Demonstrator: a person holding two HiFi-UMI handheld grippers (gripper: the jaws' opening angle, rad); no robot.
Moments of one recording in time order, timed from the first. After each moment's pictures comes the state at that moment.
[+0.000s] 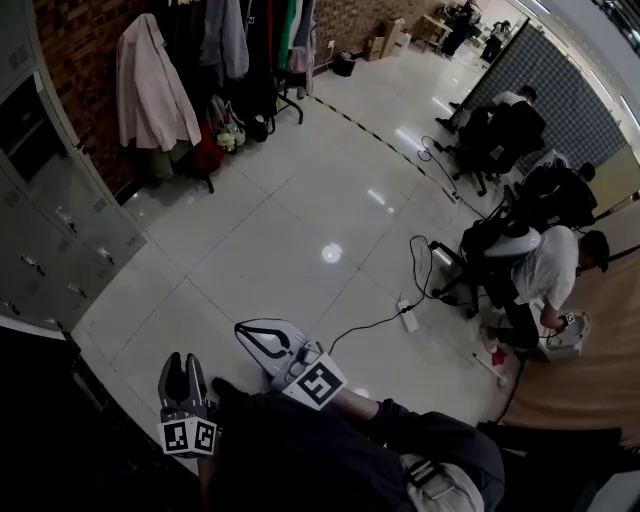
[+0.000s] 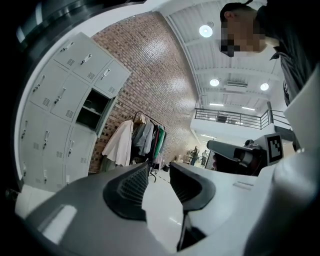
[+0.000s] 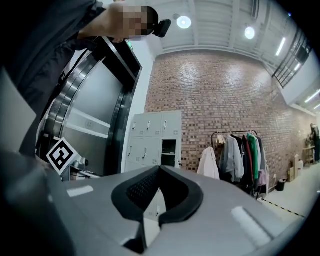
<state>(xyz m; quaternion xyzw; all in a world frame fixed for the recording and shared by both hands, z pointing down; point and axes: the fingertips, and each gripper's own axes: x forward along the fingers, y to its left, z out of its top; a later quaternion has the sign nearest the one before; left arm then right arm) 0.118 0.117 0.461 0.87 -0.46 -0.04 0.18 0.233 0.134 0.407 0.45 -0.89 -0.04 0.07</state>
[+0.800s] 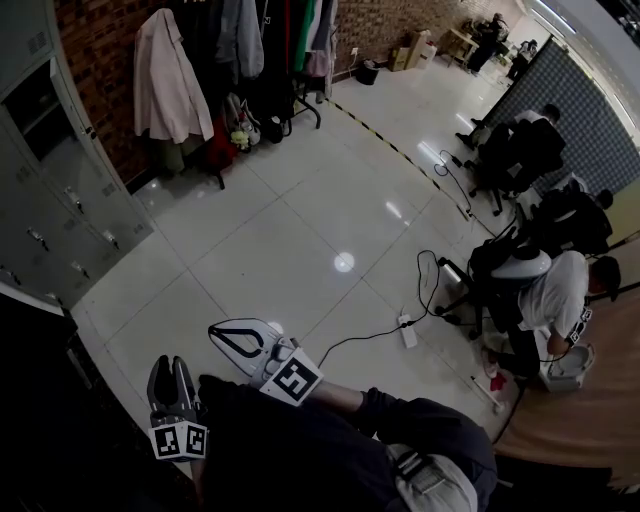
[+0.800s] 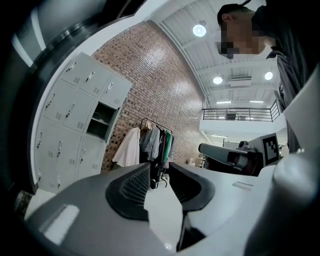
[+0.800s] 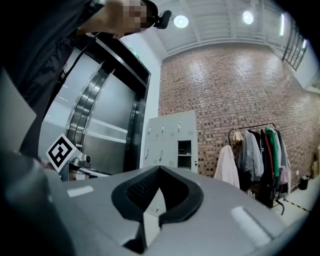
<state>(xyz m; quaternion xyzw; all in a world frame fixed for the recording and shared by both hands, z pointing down) 0.145 0.168 0.454 0.83 -0.53 -0.05 0.14 0.241 0.161 0.411 0.35 -0.93 -0.04 0.01</state>
